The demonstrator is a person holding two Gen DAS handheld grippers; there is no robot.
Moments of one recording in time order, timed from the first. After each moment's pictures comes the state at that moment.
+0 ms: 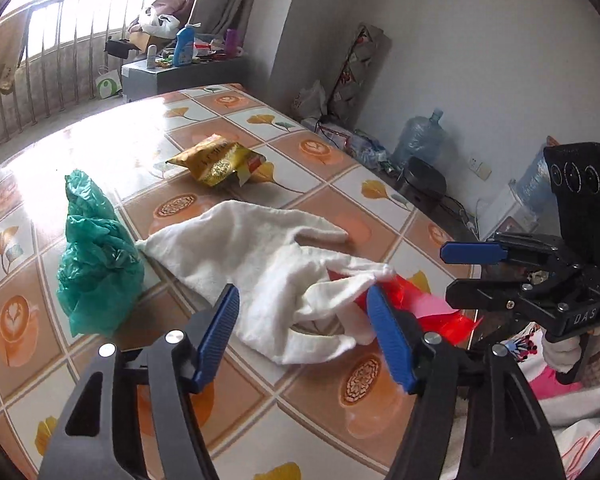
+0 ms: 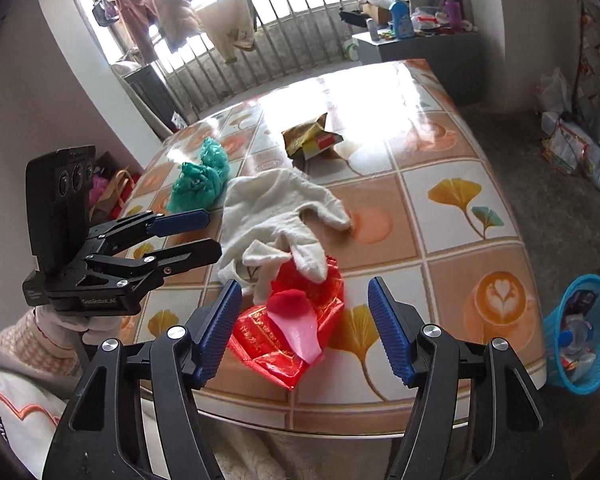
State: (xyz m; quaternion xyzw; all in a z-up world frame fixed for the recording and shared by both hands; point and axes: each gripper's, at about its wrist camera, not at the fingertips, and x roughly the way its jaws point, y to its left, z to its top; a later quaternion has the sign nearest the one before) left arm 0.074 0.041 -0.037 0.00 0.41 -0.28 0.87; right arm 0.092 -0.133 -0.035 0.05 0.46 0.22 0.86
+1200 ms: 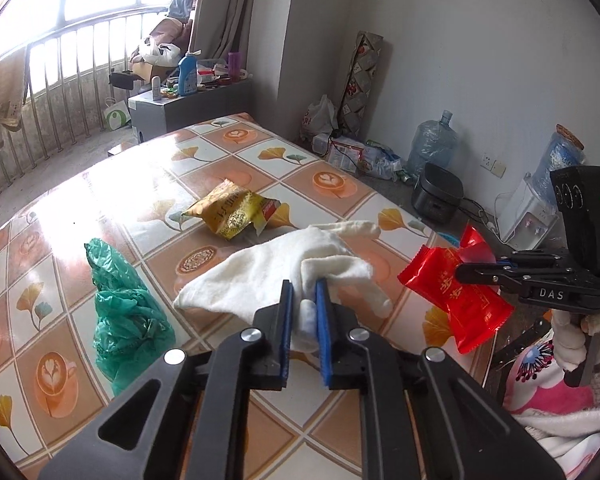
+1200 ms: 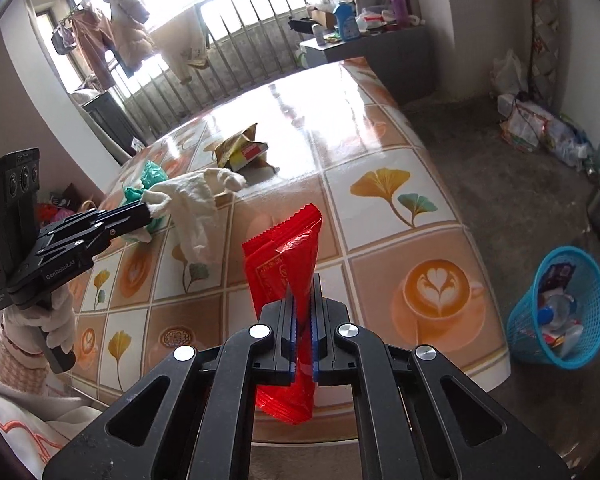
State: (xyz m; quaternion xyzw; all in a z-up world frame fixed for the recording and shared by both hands) left arm 0.091 0.039 -0.008 0.03 0.37 -0.26 0.89; right arm 0.097 -0.194 -0.038 0.10 0.43 0.12 0.89
